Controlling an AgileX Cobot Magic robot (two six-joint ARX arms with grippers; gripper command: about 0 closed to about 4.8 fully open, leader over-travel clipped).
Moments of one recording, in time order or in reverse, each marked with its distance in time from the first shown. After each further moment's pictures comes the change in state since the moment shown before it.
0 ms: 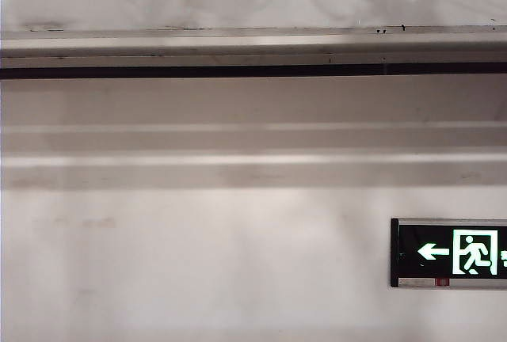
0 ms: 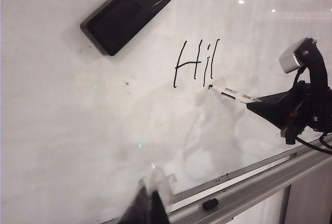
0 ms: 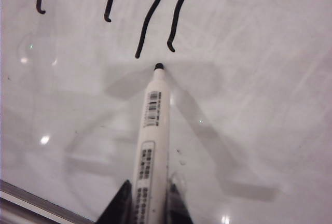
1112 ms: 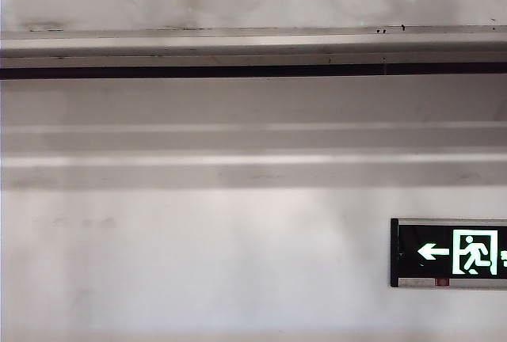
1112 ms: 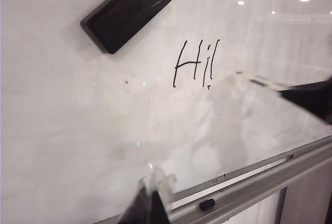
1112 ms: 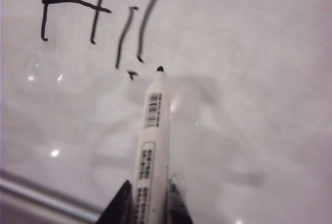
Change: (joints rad) left arm 0.000 0.003 0.000 0.000 0.000 -0.023; right arm 0.000 -0.137 0.000 -0.103 -0.017 0.061
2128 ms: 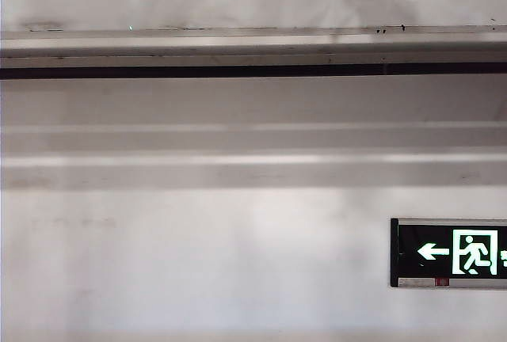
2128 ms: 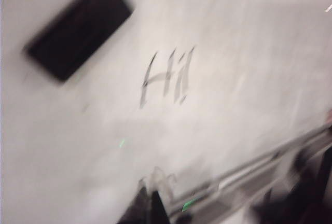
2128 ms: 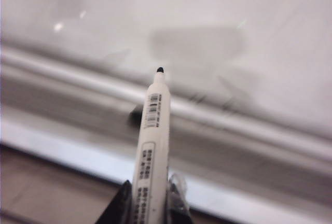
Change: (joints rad) left arm -0.301 0.230 0.366 -0.190 -0.254 0.092; right arm -0.003 -0.172 -0.594 0.169 -0.045 0.183
